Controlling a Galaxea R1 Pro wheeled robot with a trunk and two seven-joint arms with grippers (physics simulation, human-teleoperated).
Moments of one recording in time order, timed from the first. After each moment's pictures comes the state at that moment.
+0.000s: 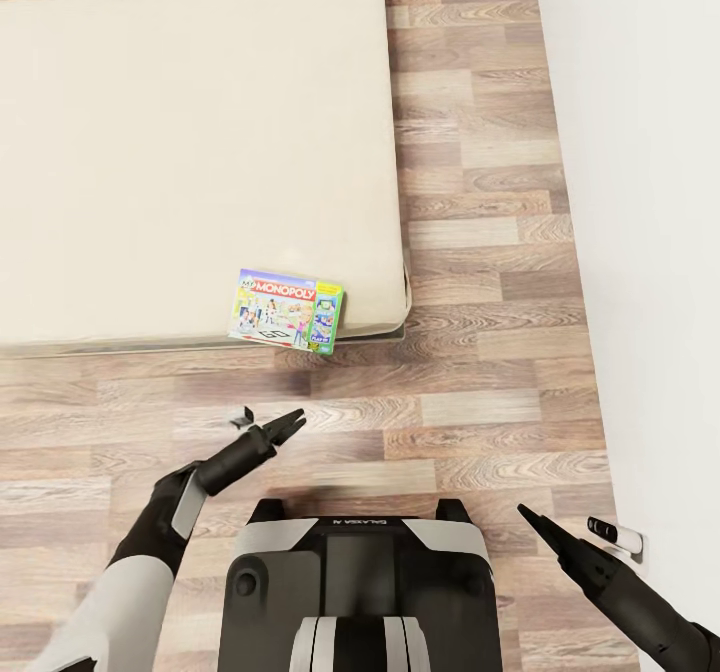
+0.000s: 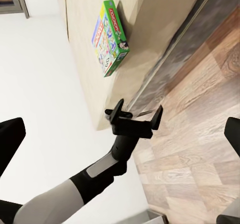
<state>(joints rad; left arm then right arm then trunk) -0.69 -0.03 0.39 -0.71 0.25 0.57 -1.31 0.01 -0.08 -0.46 -1.51 -0.68 0.71 1.29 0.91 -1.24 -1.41</state>
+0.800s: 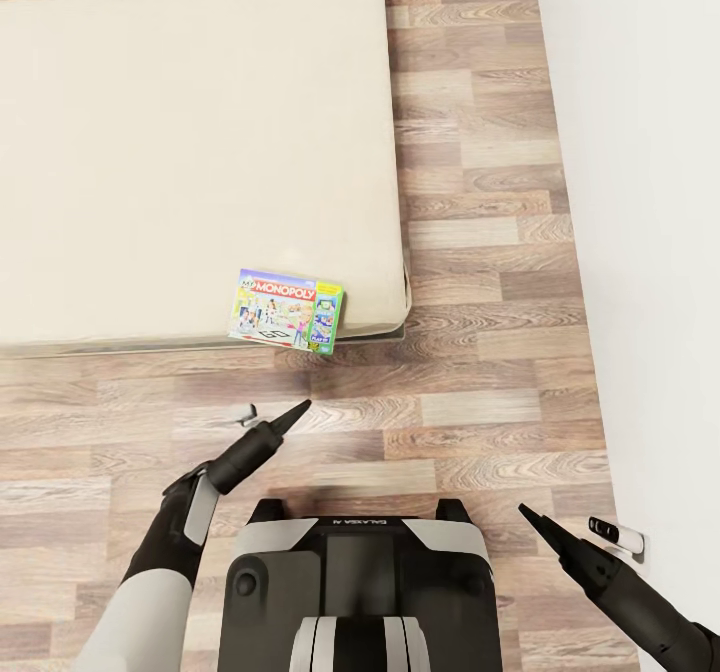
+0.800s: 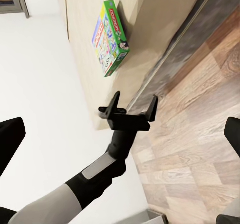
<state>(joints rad) -0.64 -0.13 0.46 -0.85 0.25 0.45 -1.24 0.01 -0.09 -0.46 -1.51 -0.68 0.71 1.29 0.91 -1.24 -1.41</state>
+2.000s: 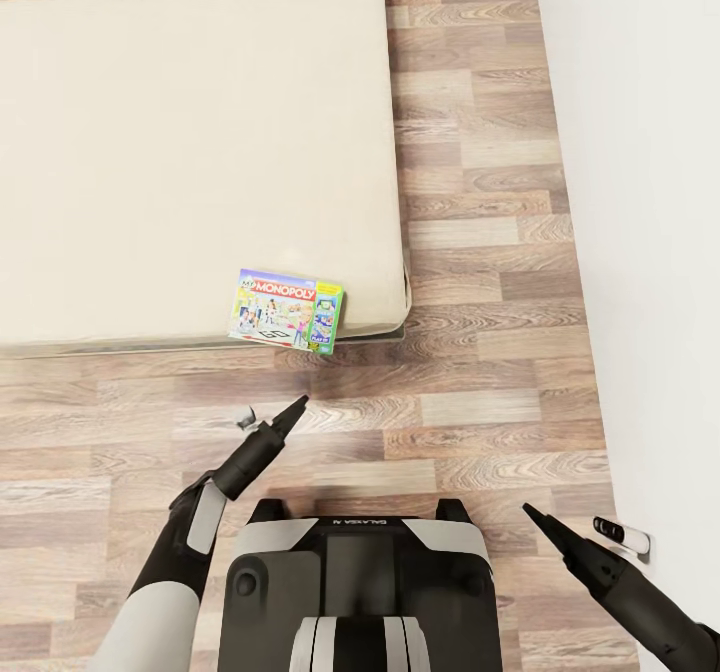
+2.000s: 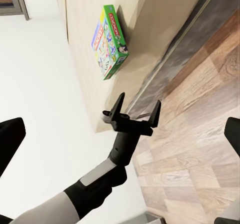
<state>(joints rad) -0.61 -0.16 0.45 -0.85 0.39 0.44 -1.11 0.01 -0.09 -0.48 -1.51 -0.68 0.71 1.29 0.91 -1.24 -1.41</state>
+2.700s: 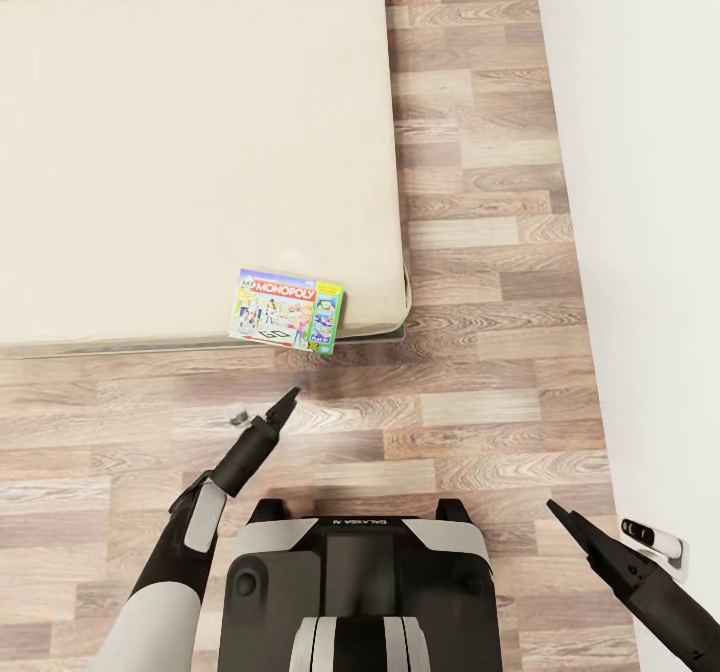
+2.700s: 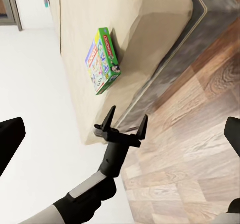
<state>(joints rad) -0.61 -0.17 0.45 -0.85 0.49 0.38 -1.04 0.01 -0.08 -0.57 -1.53 -0.69 0.71 1.30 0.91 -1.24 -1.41</state>
